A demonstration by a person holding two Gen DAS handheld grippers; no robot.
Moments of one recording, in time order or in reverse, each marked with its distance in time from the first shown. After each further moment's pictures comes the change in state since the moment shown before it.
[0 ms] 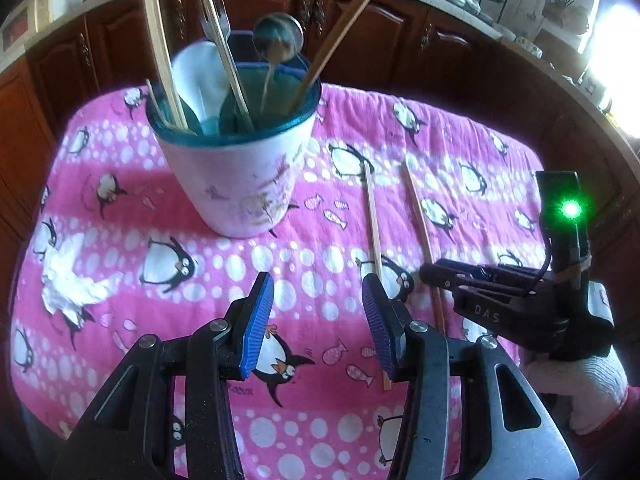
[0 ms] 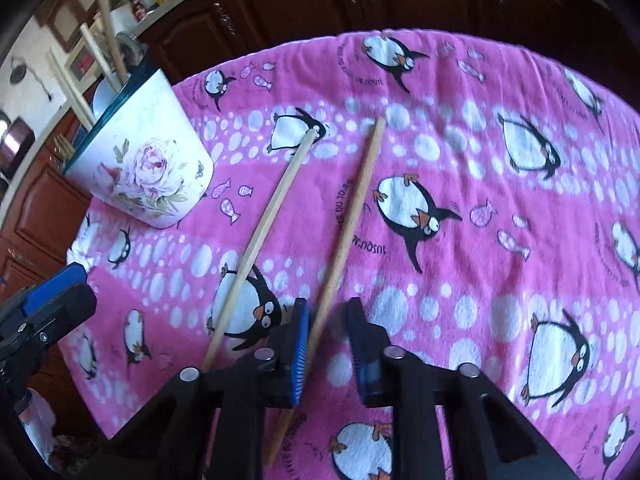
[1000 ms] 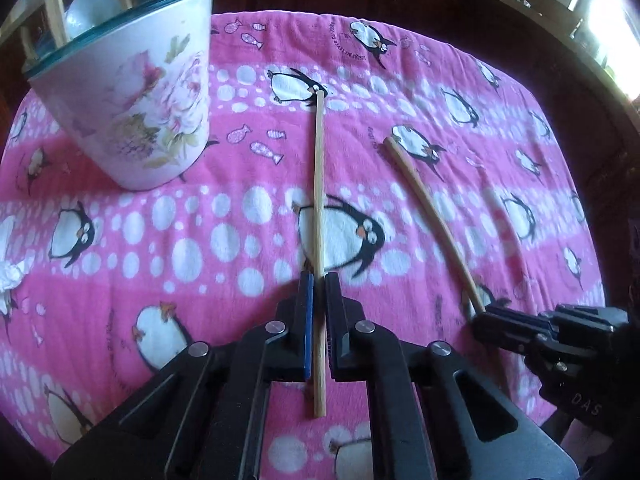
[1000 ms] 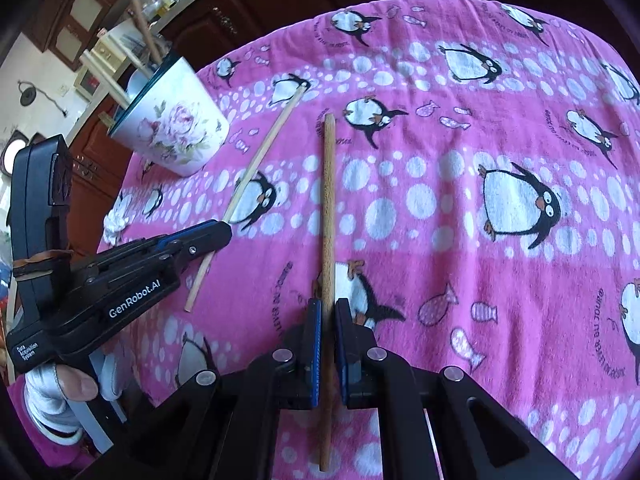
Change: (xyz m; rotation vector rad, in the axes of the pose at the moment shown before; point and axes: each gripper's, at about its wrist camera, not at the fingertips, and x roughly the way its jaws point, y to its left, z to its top) left arm 0.069 -0.044 -0.024 0.076 0.134 -0.040; right arm -0.049 -0.025 -0.072 0.083 0.042 0.114
